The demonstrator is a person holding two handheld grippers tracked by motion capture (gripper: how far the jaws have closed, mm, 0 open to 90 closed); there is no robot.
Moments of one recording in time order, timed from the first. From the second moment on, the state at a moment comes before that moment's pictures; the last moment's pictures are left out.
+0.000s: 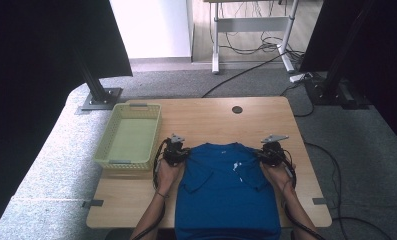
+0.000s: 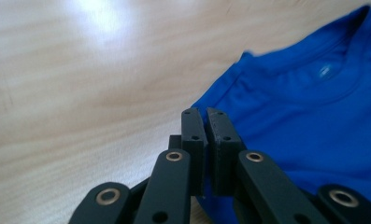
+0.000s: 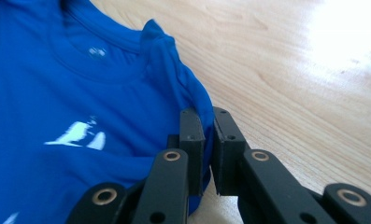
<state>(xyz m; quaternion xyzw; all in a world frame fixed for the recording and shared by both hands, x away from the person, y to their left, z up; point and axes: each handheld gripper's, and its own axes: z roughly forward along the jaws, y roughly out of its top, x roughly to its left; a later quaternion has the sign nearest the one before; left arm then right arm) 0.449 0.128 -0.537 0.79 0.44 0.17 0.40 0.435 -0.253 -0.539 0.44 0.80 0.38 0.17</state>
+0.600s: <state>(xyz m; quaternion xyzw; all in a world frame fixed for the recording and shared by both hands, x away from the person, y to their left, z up) 0.389 0.144 -0.515 0.78 0.40 0.14 0.47 0.377 -0.277 -0.527 0.42 0.79 0.44 0.10</state>
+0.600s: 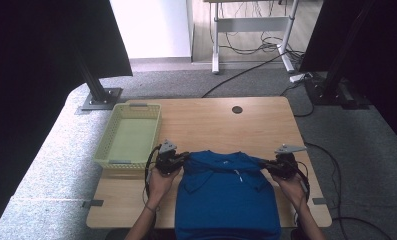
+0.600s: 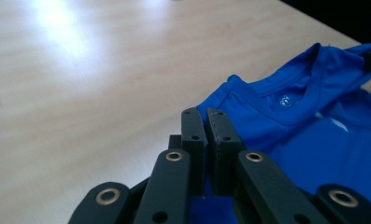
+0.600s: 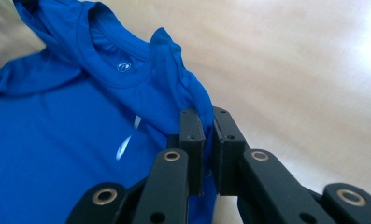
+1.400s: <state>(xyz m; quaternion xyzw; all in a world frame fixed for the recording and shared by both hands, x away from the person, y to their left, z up) 0.405 0.130 -0.553 0.81 0.40 0.14 0.41 0.382 -0.266 -0.552 0.43 0.81 0.40 0.10</state>
